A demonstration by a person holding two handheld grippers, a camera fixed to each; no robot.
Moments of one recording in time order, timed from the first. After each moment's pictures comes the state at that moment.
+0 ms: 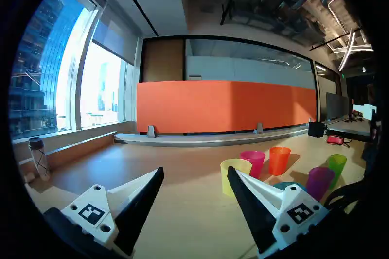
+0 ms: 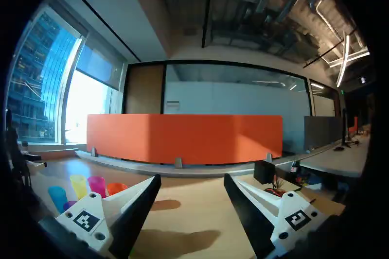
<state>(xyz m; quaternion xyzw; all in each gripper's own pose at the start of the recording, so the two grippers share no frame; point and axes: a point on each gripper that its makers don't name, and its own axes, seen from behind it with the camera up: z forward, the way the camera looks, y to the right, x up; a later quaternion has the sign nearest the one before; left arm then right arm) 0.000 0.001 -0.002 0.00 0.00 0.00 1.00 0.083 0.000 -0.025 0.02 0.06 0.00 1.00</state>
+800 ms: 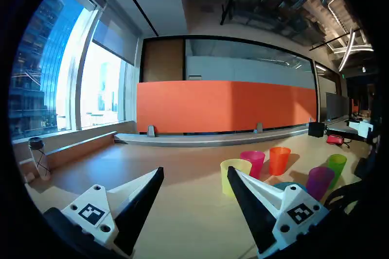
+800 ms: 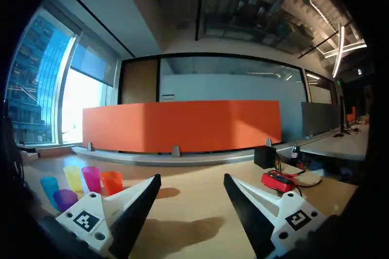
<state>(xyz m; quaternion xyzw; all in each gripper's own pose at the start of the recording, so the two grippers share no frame) 0.001 0.000 -0.002 0.00 0.00 0.00 1.00 0.027 0.000 -0.010 0.01 0.04 0.02 1.00</state>
